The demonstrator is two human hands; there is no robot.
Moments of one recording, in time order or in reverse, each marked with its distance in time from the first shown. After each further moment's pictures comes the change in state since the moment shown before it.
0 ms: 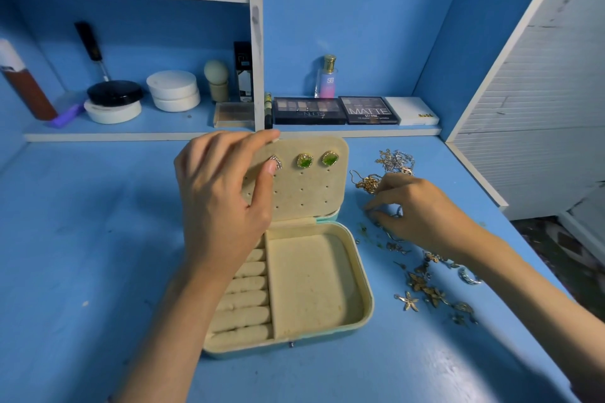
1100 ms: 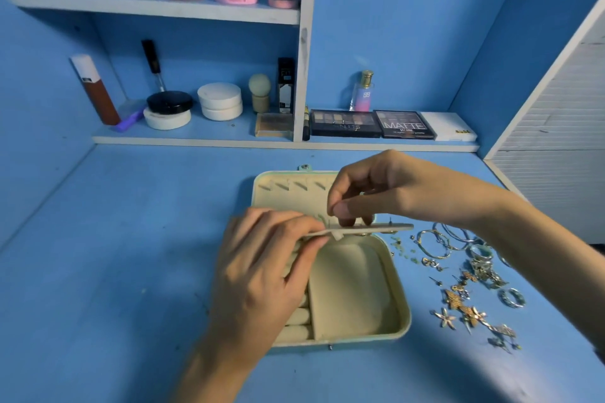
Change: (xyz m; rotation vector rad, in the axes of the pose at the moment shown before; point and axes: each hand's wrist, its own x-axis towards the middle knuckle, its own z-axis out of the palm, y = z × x) left_hand -0.041 0.019 -0.041 -0.089 0.022 0.163; right_hand 0.051 -0.095 -0.054 0.743 -0.534 -0.045
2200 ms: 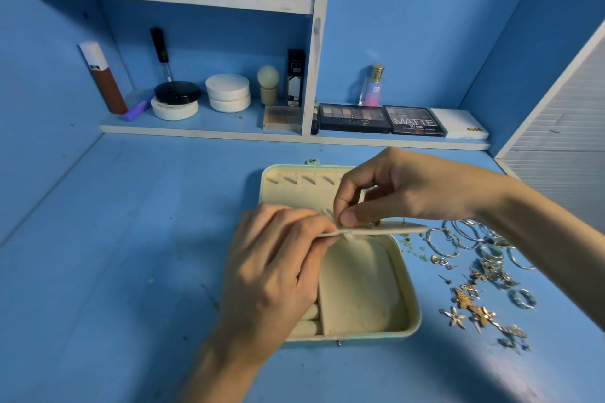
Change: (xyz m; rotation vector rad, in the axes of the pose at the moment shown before) left_hand -0.006 0.000 0.001 -0.006 -0.001 0.011; right_hand 0.007 -0.005 0.001 -0.125 -0.125 -0.009
